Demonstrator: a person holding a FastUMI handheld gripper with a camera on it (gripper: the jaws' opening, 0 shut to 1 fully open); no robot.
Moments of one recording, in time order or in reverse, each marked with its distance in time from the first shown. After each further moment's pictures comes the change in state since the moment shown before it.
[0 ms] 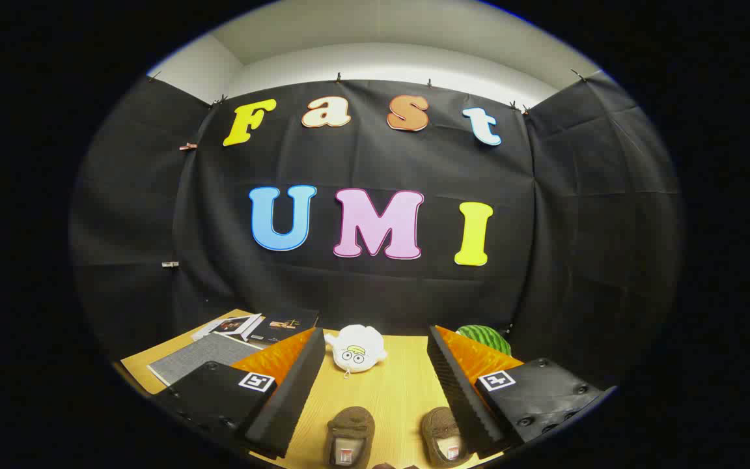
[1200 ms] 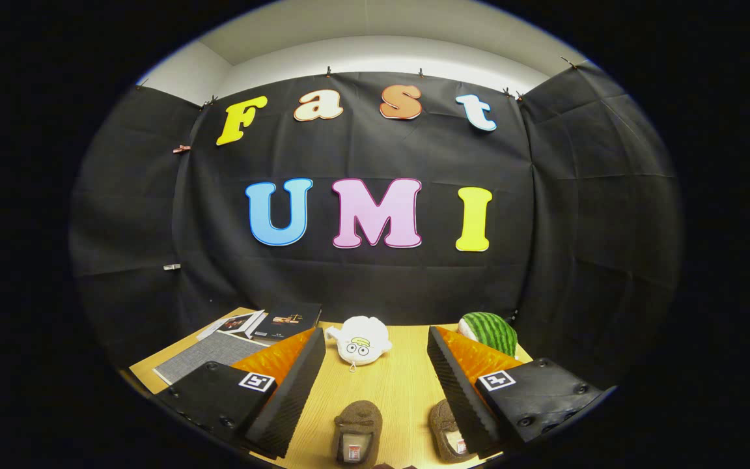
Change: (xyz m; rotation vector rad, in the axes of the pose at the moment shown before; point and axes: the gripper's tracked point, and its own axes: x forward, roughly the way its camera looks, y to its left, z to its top) arm 0.002 0.003 -0.015 0.049 0.055 0.006
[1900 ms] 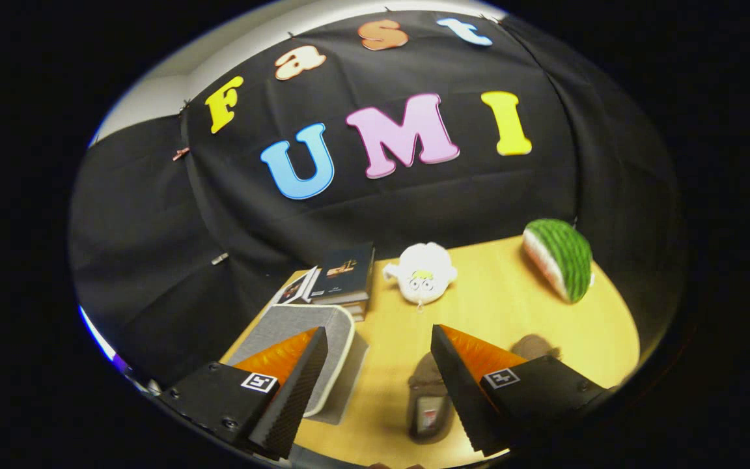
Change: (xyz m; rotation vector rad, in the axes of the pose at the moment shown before) arm 0.014 0.074 -0.084 0.367 0.417 0.265
